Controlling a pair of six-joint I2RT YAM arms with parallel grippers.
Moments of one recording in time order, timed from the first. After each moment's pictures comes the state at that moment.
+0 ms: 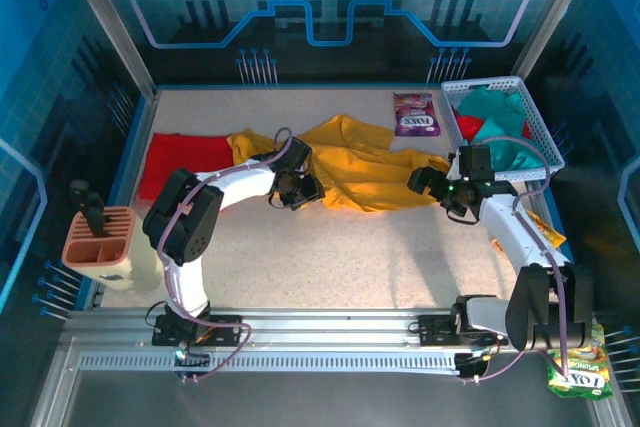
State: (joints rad) left arm -0.49 1.89 1.18 -0.44 0.25 -0.86; right arm 0.01 1.25 0.80 -0.54 -0.28 0.49
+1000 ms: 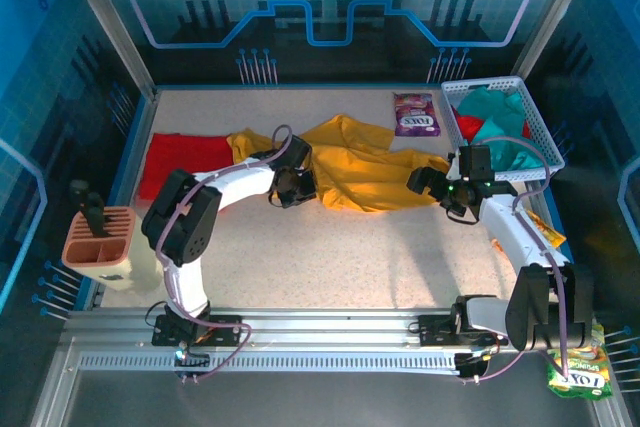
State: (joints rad) left arm -0.49 1.86 1.20 -0.49 0.19 -0.84; right arm 0.01 1.25 0.80 -0.53 -0.29 0.49
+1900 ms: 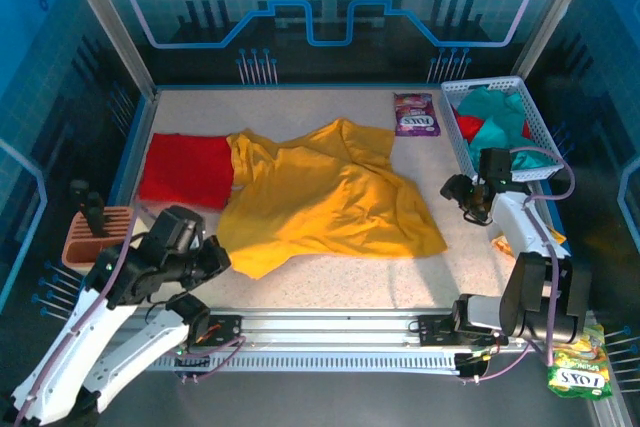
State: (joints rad) left arm -0.50 0.58 0.89 -1.38 0.14 -1.05; right arm -0.16 1.31 0.80 -0.60 -0.08 0.53
